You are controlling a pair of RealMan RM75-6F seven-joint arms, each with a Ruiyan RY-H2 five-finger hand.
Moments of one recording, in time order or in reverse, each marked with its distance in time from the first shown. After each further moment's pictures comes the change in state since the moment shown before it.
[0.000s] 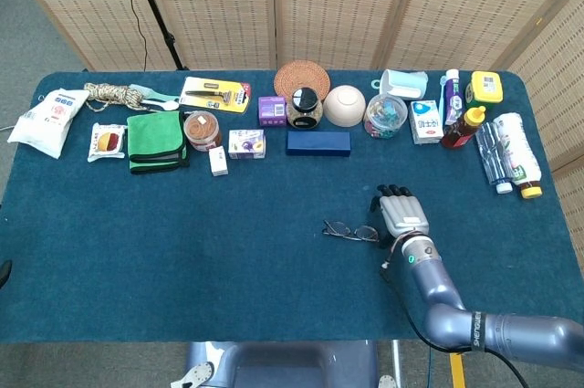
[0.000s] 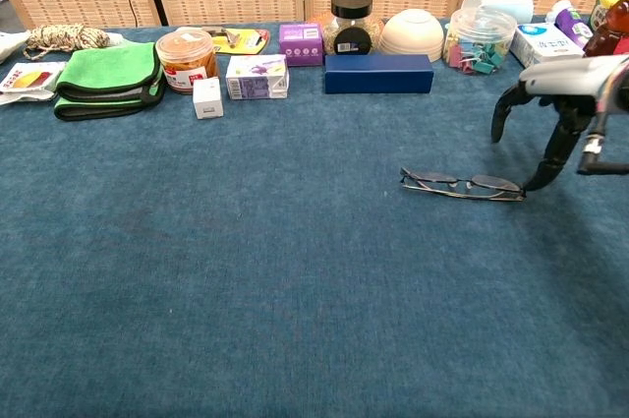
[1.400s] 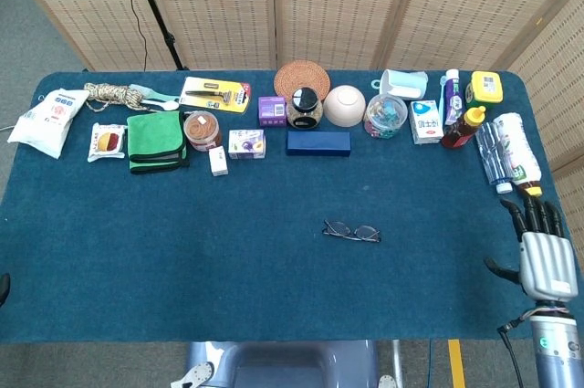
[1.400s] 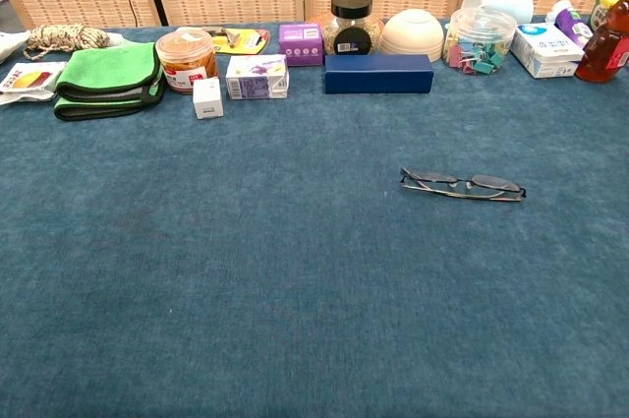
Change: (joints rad) left arm 0.141 -0.264 -0.010 0.048 -0.006 0.261 0.283; right arm -0.665 0.203 -0.120 0.005 -0.854 0.574 0.441
